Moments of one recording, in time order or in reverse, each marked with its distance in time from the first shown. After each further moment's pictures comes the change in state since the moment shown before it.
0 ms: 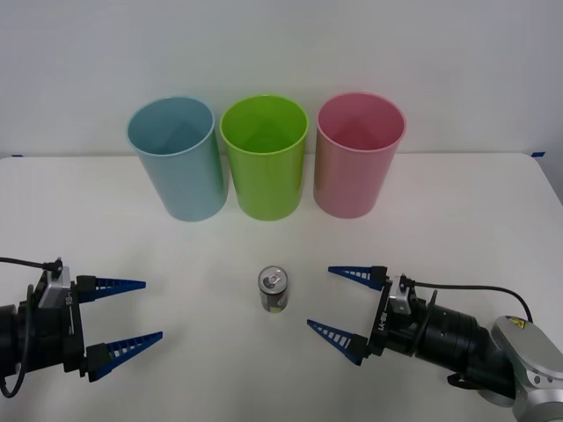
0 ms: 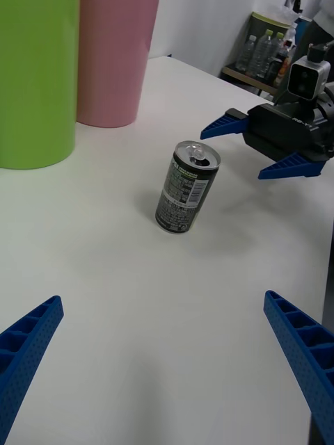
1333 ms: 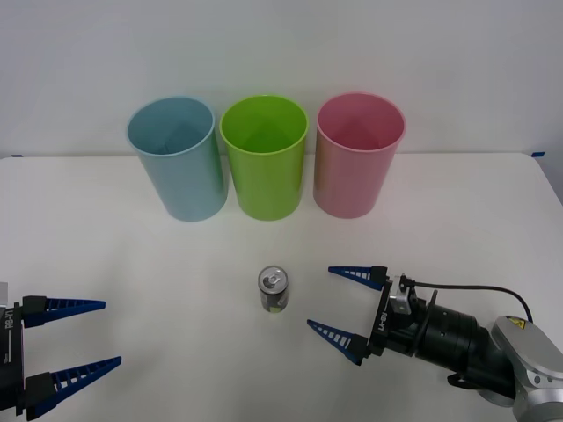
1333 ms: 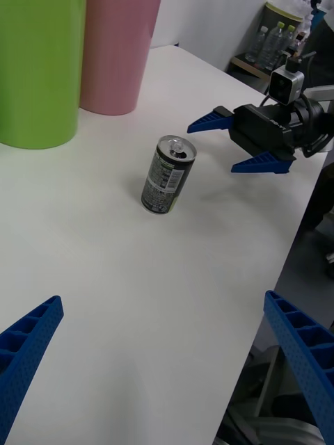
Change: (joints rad) right arm 0.000 0.000 0.000 0.000 0.000 0.000 0.000; left arm 0.178 0.031 0.143 -0.226 0.045 -0.064 0.156
